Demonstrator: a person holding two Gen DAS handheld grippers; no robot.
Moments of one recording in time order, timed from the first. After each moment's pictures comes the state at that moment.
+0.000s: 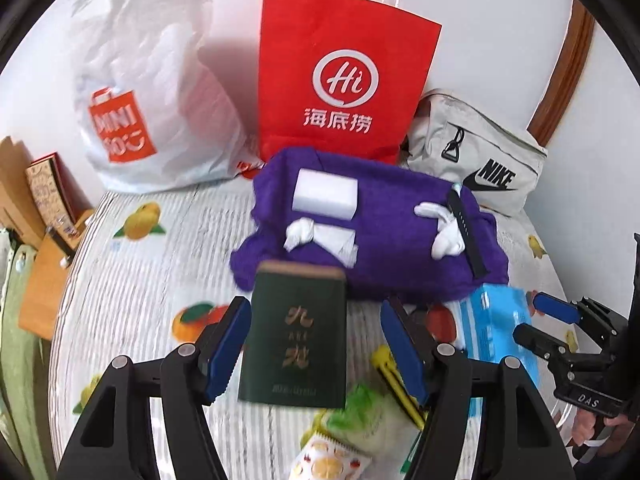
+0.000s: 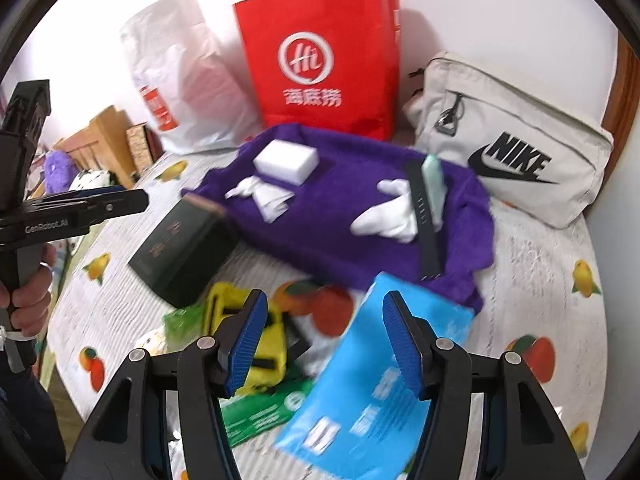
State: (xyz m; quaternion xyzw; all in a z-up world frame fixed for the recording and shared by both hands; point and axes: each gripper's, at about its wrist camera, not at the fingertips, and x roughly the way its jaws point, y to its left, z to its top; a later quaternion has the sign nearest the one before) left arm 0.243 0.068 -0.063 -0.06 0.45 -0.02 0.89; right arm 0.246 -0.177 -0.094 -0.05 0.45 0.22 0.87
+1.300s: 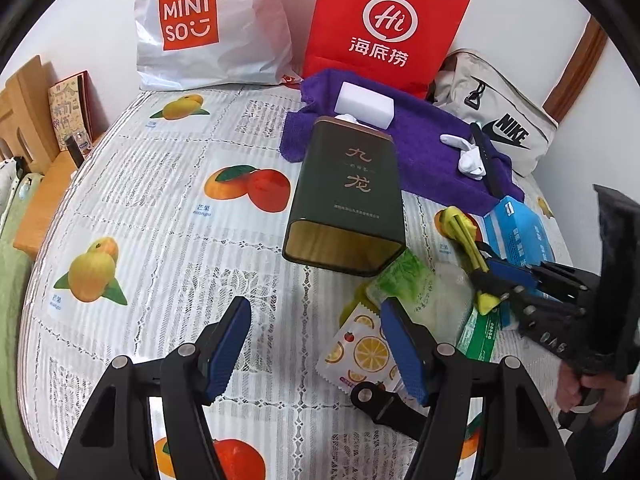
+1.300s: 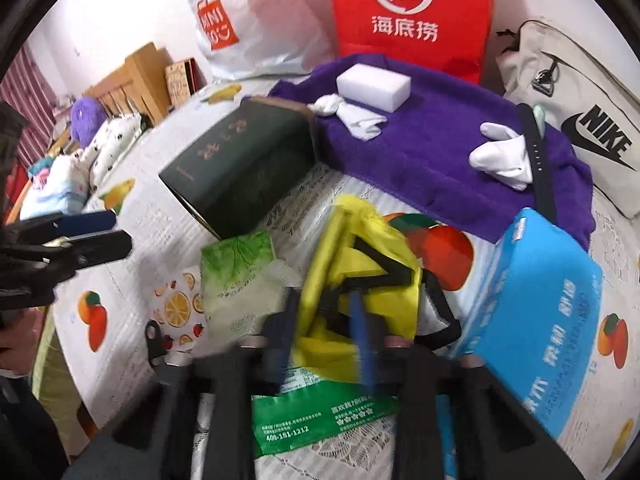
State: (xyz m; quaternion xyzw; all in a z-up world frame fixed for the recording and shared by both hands) left arm 0.155 0.101 -0.130 -0.11 0.49 0.00 0.87; right arm 0.224 -0.120 -0.148 -0.08 0.49 0.28 0.82
